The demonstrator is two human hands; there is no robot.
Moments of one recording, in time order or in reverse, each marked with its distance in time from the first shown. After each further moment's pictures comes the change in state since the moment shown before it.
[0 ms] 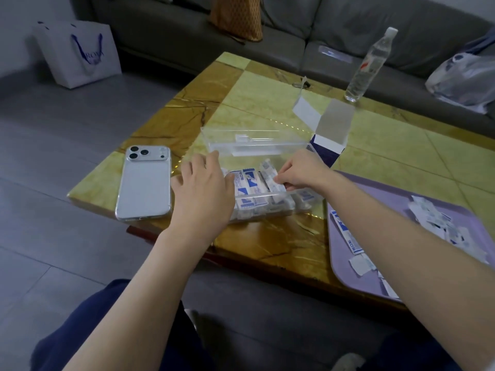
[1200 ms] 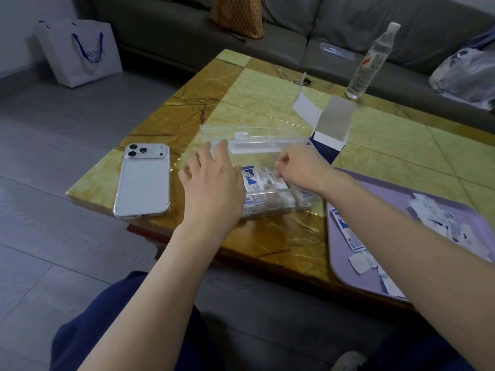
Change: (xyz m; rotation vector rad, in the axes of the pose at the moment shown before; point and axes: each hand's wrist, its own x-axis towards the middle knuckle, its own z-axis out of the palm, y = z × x) left_hand 0.001 0.018 0.003 -0.039 0.082 0.006; right_hand -0.004 -0.001 0.002 -0.156 0.097 -0.137
